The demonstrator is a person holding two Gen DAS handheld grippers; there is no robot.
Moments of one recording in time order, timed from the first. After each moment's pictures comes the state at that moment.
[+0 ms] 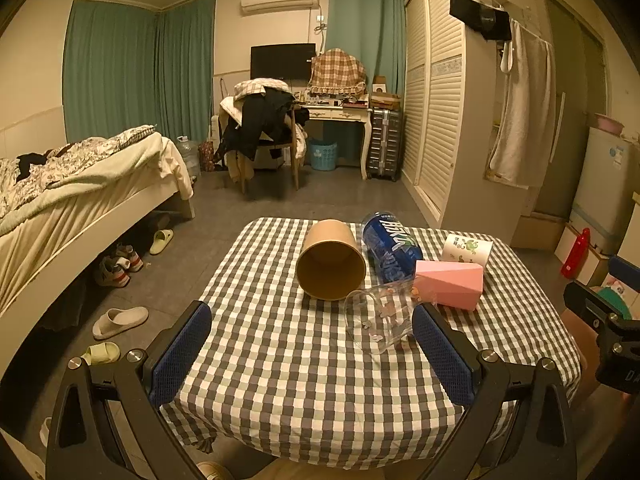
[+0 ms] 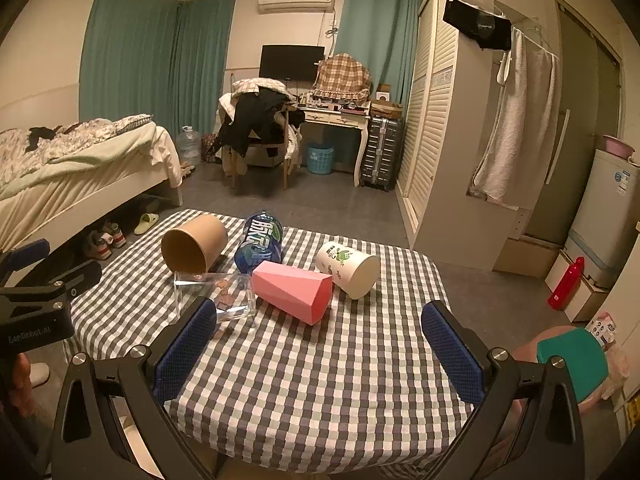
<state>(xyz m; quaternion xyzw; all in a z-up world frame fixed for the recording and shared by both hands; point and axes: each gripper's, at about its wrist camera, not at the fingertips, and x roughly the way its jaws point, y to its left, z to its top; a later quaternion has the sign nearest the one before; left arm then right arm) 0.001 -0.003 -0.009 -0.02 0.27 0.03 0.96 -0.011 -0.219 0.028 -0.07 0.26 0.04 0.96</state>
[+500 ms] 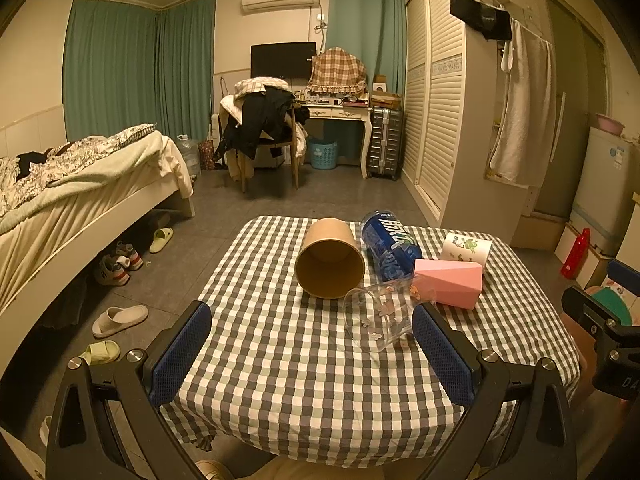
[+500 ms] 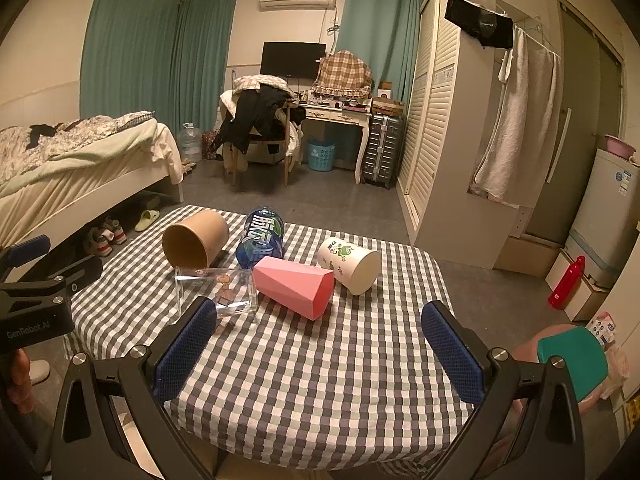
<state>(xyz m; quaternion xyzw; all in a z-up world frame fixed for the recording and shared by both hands) 0.002 -0.002 -0.009 -0.02 0.27 0.03 0.96 -0.012 -0.218 0.027 -0.07 0.26 0.04 0.96</state>
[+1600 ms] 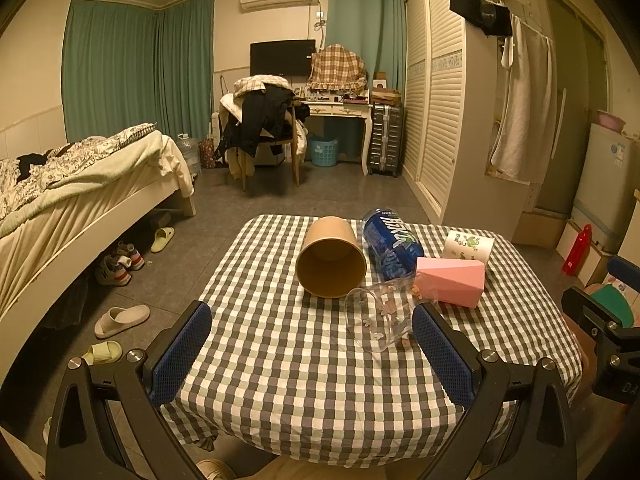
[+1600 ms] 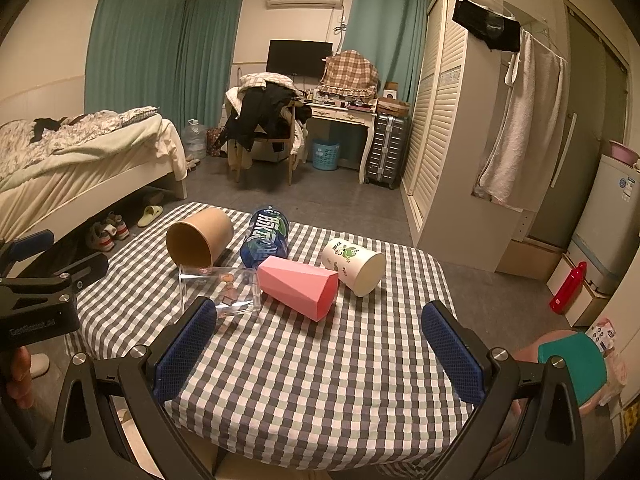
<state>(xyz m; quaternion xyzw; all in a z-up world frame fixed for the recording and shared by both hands) 0.002 -0.002 -0.010 -0.02 0.27 0.03 0.96 -0.009 -0.212 0.025 -0.08 0.26 0.05 0.96</state>
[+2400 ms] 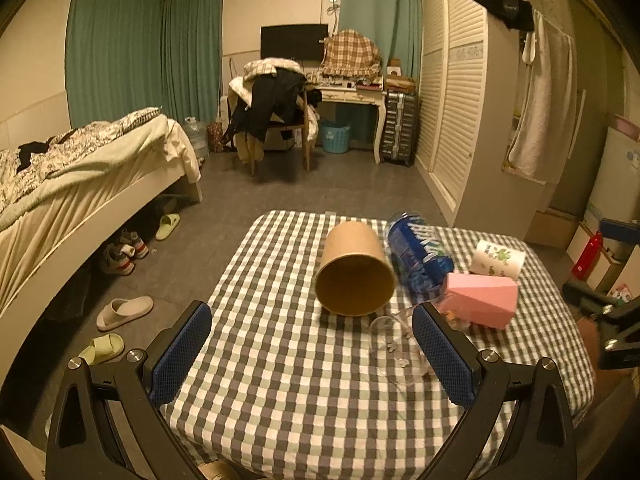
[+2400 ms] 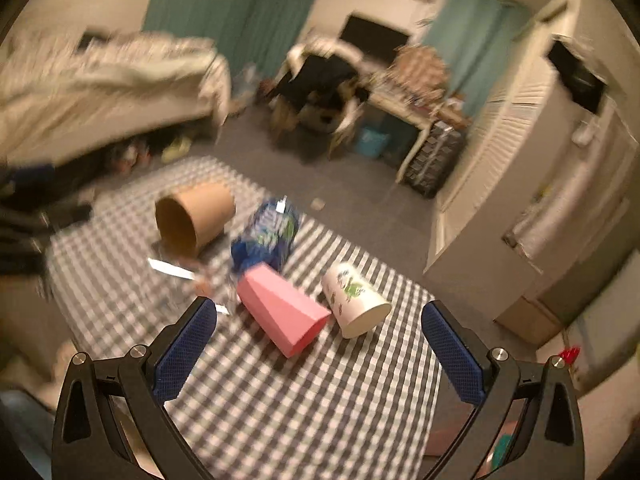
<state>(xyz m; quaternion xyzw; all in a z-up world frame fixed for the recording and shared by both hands) 0.053 0.024 -0.013 -0.03 0.31 0.05 0.95 0.090 -0.195 0.028 -0.25 0.32 0.14 0.90</state>
